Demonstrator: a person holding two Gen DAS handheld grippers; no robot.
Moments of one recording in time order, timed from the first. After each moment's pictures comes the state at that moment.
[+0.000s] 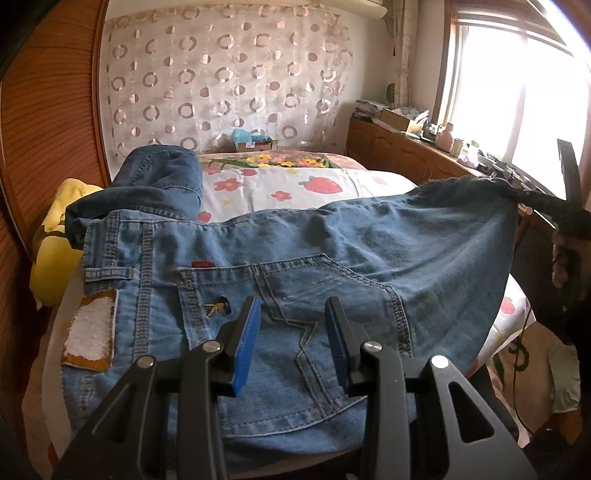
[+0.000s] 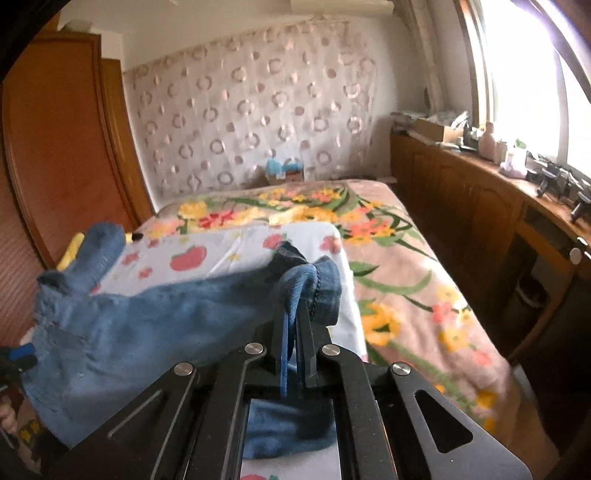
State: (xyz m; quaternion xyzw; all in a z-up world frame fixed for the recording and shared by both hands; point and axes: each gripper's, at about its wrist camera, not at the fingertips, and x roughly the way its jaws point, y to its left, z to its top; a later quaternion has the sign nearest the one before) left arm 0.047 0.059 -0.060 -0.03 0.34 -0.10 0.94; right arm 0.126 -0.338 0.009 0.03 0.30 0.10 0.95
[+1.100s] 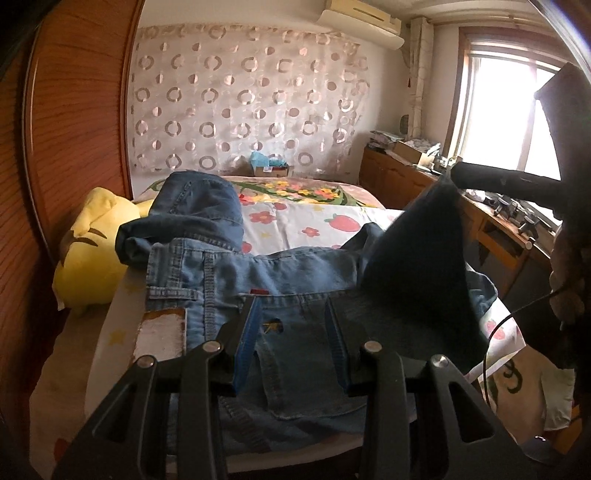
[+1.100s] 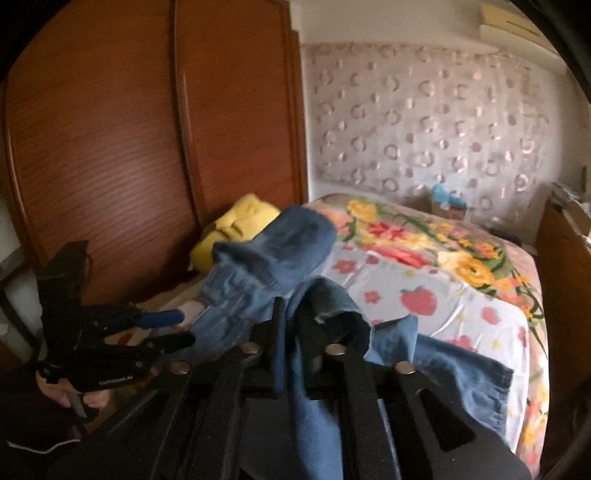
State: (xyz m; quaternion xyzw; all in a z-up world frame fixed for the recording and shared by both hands) left arm 0.022 0.106 -0.027 -0.06 0.29 -0.07 0.95; right arm 0.075 -0.088 0.078 -0.10 0.28 0.39 0.87
